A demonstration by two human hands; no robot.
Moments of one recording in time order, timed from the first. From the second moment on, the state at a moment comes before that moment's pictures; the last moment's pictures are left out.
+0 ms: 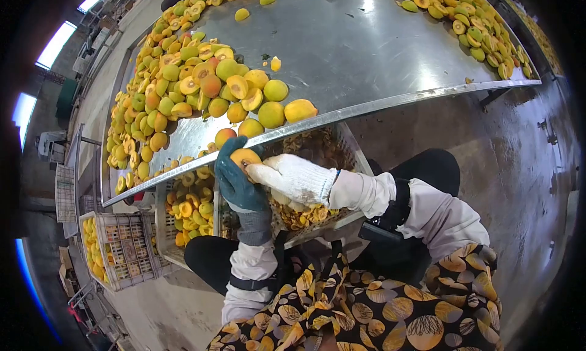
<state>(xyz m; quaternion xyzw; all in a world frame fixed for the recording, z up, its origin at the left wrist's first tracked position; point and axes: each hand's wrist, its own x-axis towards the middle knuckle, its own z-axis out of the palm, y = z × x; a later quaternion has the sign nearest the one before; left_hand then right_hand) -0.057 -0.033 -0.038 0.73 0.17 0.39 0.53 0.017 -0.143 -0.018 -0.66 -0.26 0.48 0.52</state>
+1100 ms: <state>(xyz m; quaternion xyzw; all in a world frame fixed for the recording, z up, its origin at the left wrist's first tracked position) -0.065 0.020 -0.026 0.67 0.11 0.03 0.73 0.031 -0.170 -0.013 -0.71 -0.60 0.23 0.29</state>
